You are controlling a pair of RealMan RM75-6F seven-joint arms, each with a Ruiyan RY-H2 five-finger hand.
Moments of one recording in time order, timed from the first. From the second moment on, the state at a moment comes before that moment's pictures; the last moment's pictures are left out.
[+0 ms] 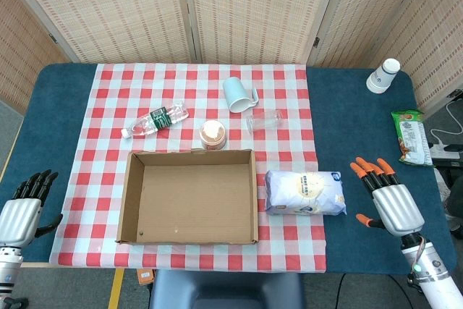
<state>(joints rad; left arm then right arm) -0.17 -1.15 -0.04 -1.53 1.43 1.36 0.05 0.22 -1.11 0.01 -1.65 -1.57 1.35 -0.07</state>
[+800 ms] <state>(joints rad) -0.17 -1.15 -0.05 -1.52 1.43 1.38 0.05 0.20 -1.08 0.00 -1.67 -1.60 1.38 -0.05</state>
